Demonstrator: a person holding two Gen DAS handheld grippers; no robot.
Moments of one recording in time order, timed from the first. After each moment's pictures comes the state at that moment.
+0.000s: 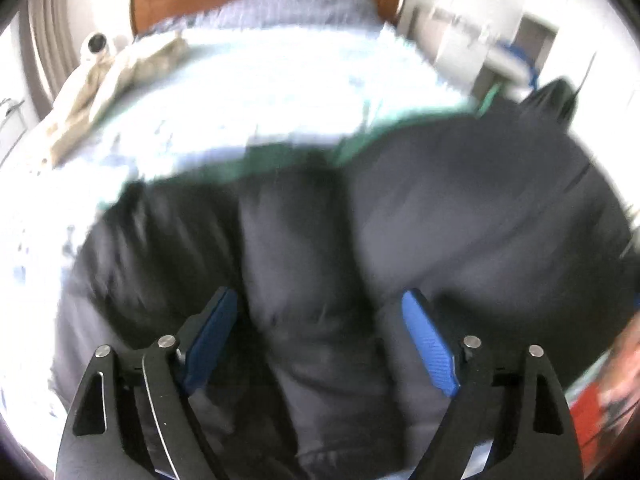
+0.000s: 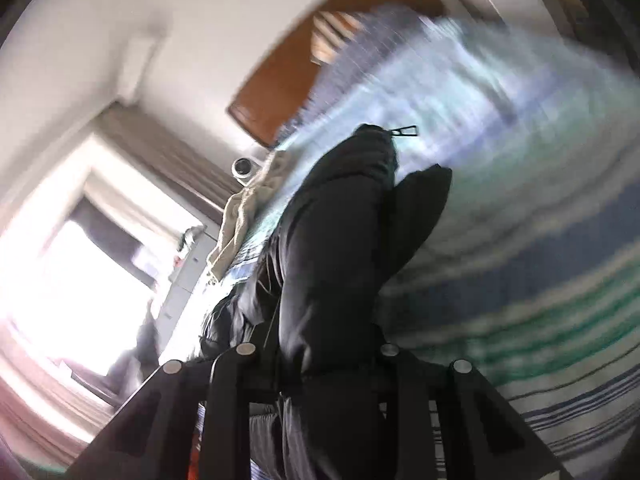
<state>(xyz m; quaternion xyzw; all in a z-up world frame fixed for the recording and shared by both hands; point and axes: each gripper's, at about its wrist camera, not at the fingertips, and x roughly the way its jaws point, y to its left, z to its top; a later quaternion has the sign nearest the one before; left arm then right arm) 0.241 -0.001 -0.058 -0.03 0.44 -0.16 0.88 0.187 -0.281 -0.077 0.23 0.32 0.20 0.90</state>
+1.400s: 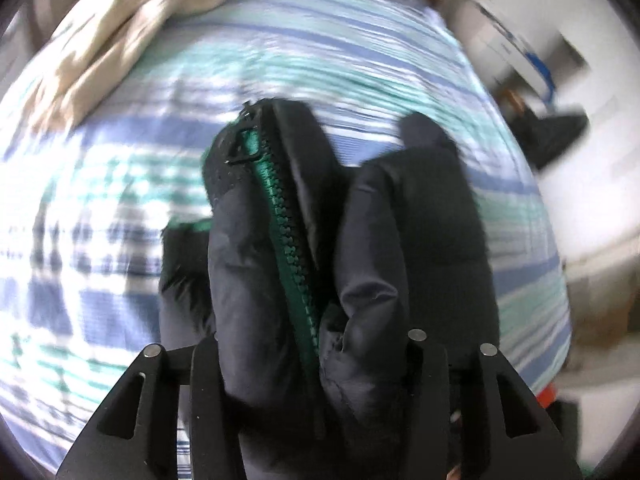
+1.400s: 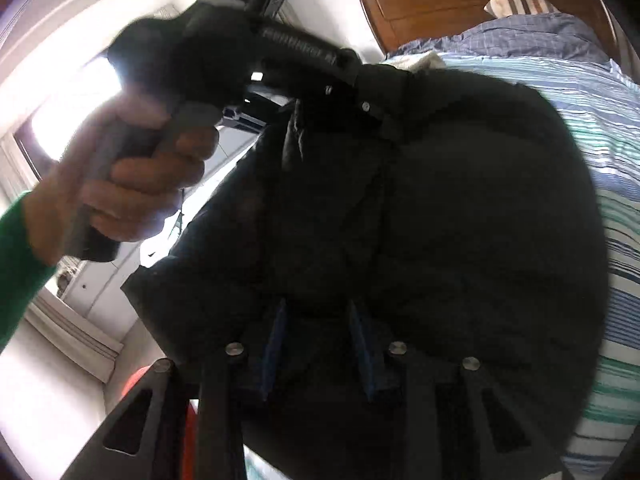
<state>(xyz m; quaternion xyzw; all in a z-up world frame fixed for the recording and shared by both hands) 0.345 0.152 -0.081 -0.12 0.57 -0.13 0.80 0.197 0.019 -0.136 0.06 0.41 0.35 0.84</state>
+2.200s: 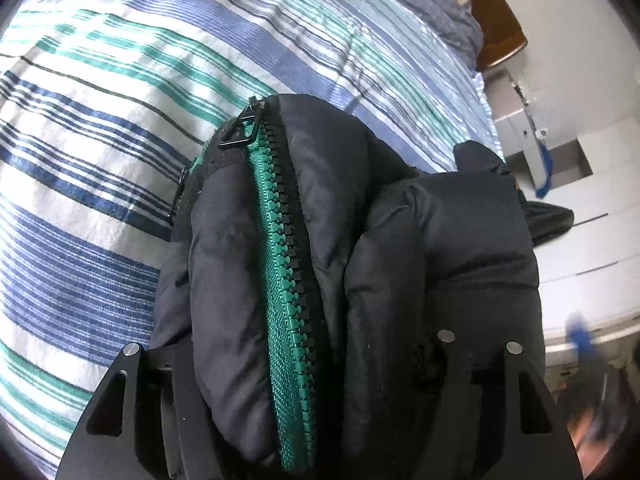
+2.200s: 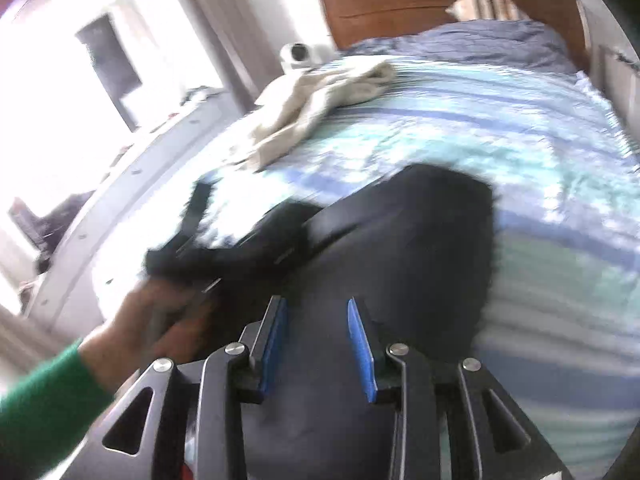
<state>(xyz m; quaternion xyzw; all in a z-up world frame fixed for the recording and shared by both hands) 0.349 0.219 -0.174 -0.28 0.56 -0.13 0.77 0.276 -0.023 -0.047 0.00 0.45 0.24 0.86</state>
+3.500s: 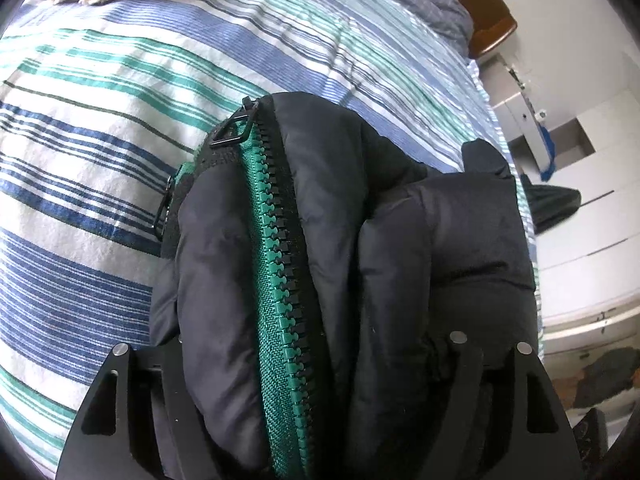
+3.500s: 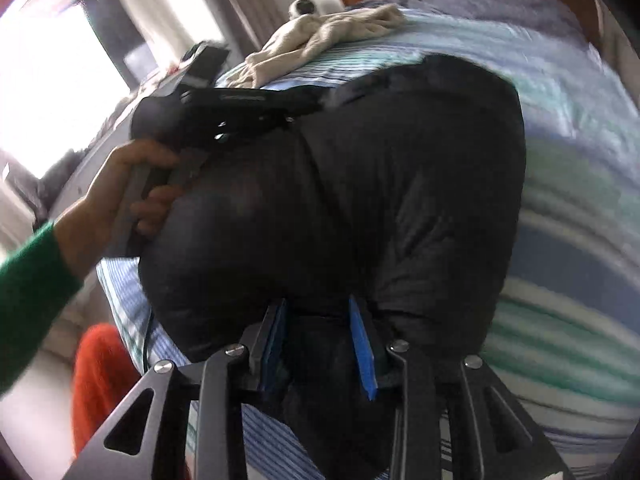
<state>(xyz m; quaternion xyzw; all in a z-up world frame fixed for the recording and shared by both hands) 0.347 0.210 -0.180 -0.24 0.55 -0.13 0.79 0.206 -0.028 -0.160 0.00 0.49 0.28 0.83</state>
